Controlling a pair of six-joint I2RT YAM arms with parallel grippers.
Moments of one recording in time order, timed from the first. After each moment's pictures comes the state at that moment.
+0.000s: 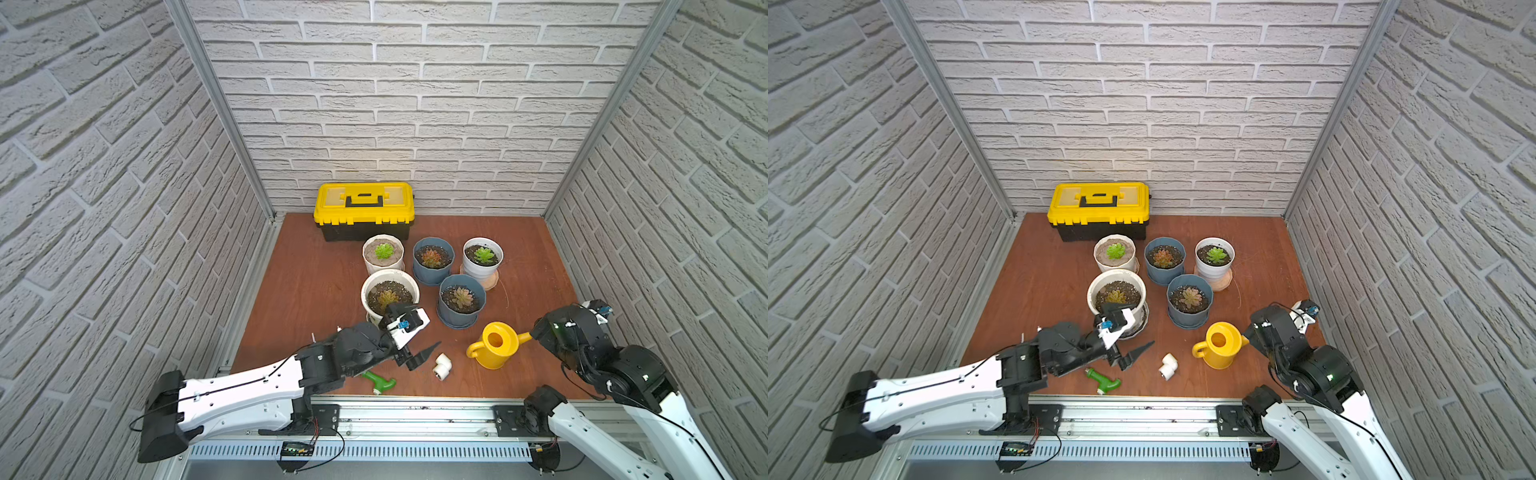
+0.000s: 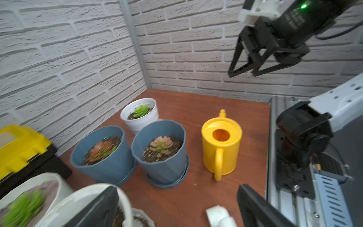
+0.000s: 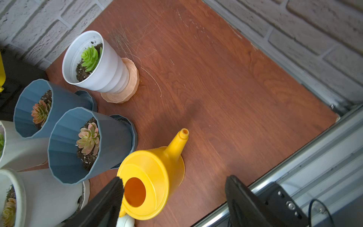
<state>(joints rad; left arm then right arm) -1.13 0.84 0.60 0.02 -0.24 0.10 0.45 0.62 1.00 -1.46 0.50 1.19</state>
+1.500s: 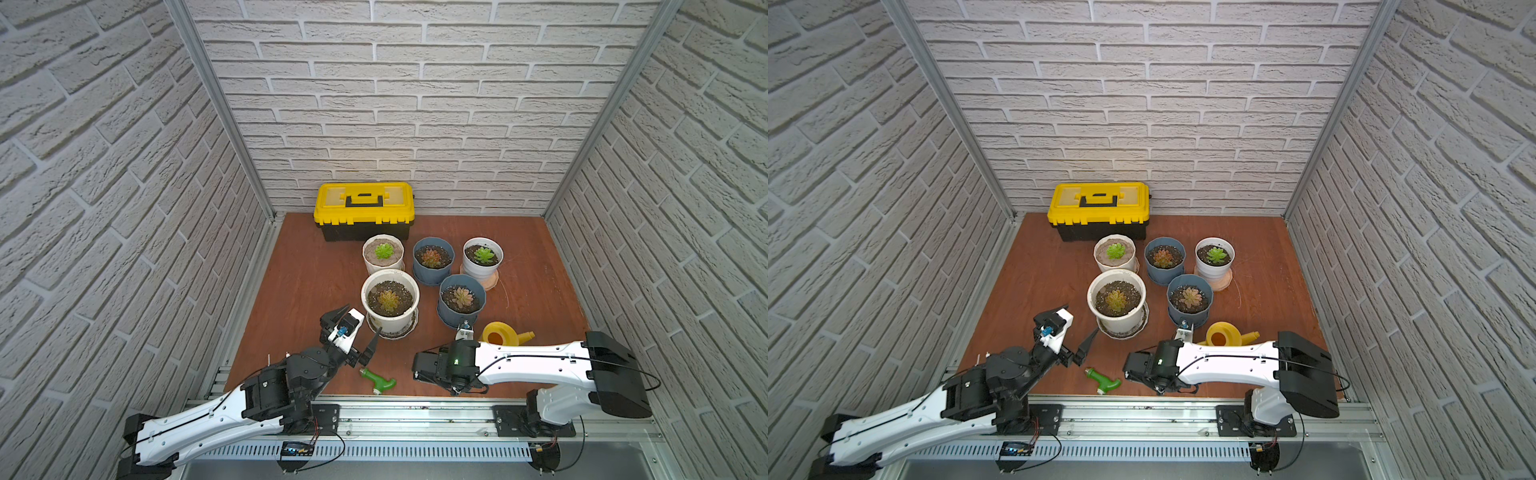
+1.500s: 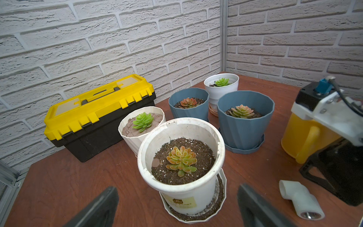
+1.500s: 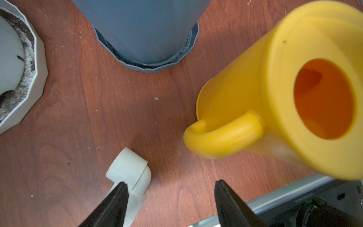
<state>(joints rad) -1.13 0.36 0.40 -0.27 -0.63 0.02 1.27 1.49 0.94 -1.19 0.56 1.66</state>
